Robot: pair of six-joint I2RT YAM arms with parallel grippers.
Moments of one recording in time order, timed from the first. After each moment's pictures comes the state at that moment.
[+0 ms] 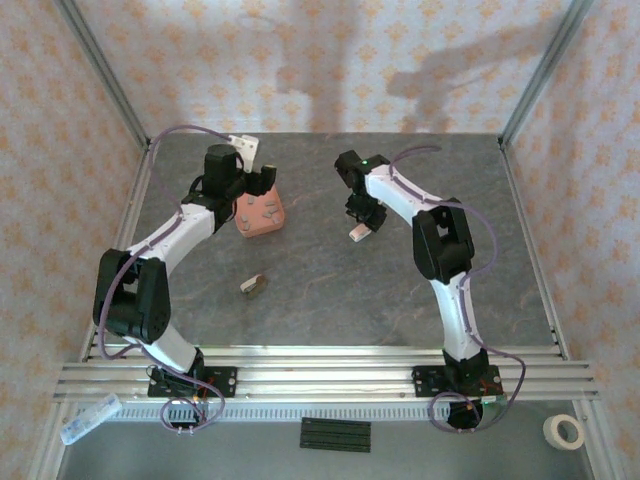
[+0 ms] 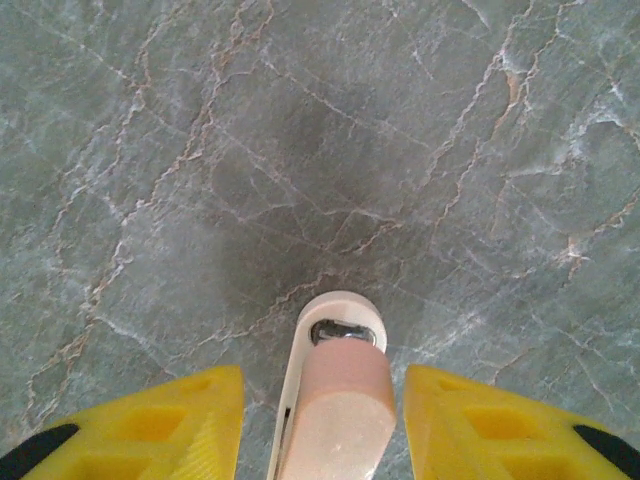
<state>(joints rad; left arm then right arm) -0.18 1.61 1.13 0.03 0.03 0.07 0.49 2.24 1.90 -1.14 0.15 1.16</state>
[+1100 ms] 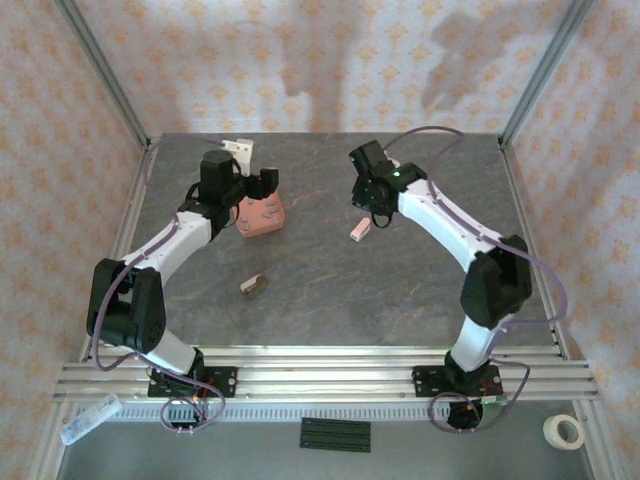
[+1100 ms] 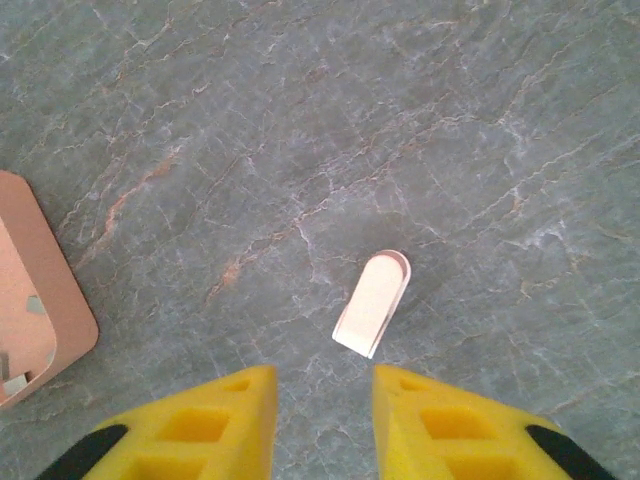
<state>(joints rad) -0.18 1.54 1.05 0.08 0.16 -0.15 0.54 1.71 1.55 -0.86 0.19 0.78</state>
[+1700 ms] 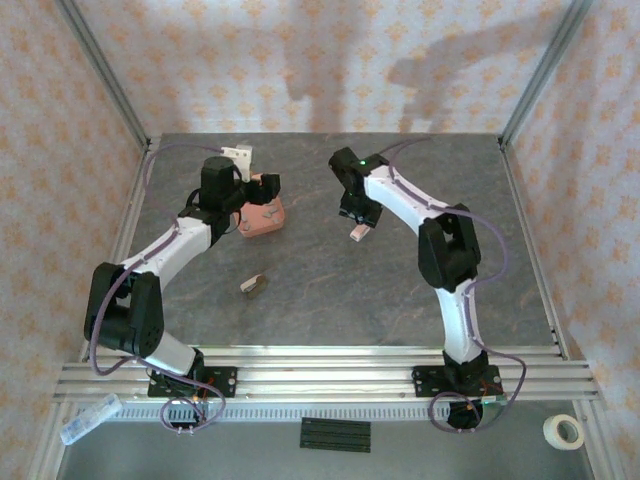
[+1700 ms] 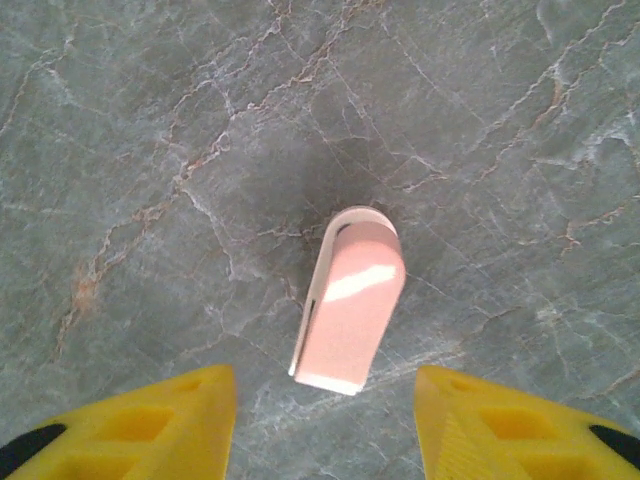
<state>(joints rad) -0.19 1.51 1.01 0.08 0.16 -0.19 0.54 2.16 1.90 -1.15 0.15 0.96</state>
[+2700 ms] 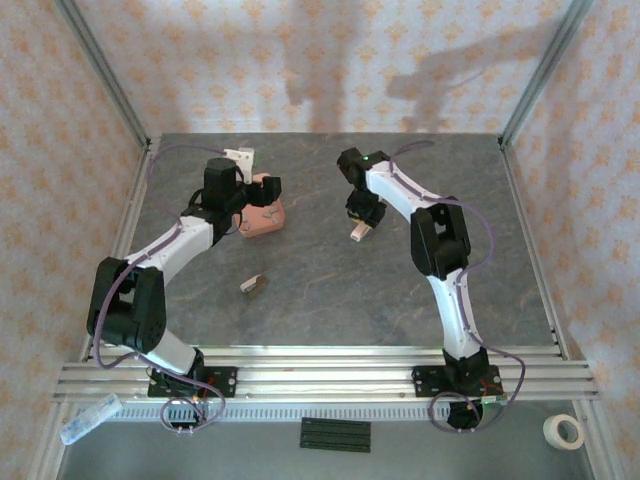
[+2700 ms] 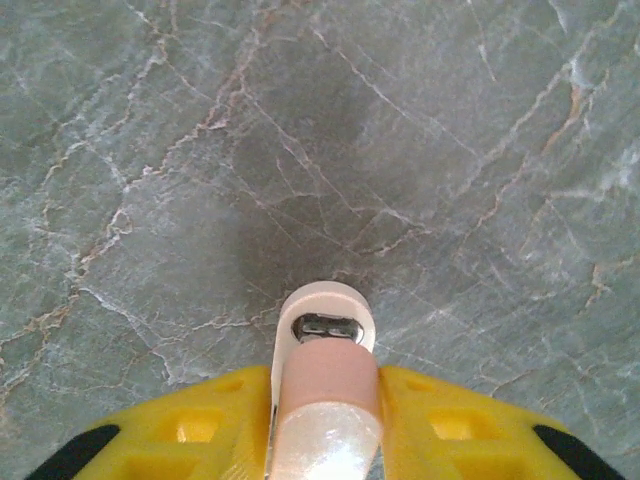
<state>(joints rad) -0.19 1.55 1.01 0.08 0.16 -0.17 0.46 2.29 1.98 -1.20 0.08 0.99</state>
